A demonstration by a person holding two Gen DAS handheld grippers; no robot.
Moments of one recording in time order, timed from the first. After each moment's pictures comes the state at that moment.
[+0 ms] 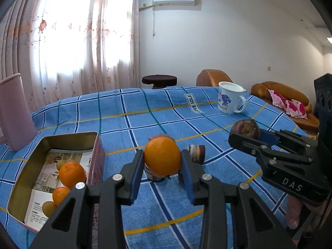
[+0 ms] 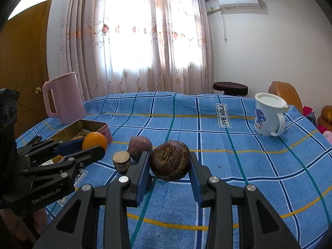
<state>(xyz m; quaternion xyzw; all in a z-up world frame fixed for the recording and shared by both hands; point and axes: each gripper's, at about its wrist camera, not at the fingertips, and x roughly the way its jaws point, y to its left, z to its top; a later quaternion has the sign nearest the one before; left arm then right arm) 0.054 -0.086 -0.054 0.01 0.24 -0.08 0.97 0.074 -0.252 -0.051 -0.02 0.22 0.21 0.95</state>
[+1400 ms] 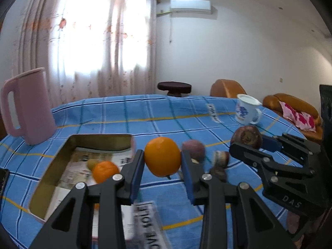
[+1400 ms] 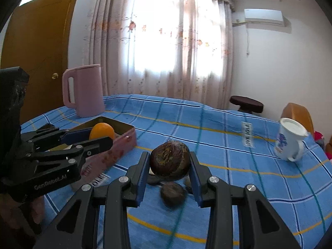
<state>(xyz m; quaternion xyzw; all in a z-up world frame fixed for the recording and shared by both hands) 0.041 -0.031 -0.042 -0.02 0.22 -0.02 0.98 0.068 -0.191 -0.039 -0.08 0.20 0.27 0.94</state>
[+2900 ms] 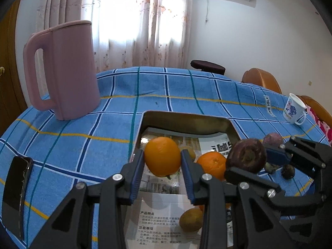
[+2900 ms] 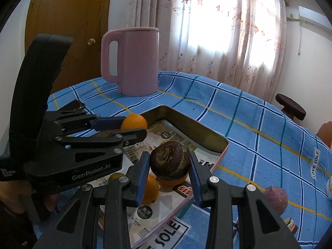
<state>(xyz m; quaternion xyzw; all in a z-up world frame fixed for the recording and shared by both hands) 0.076 0.100 -0.068 -0.06 0.31 0.06 0.95 0.097 -0.027 -0.059 -0.16 0.27 0.40 0.86</state>
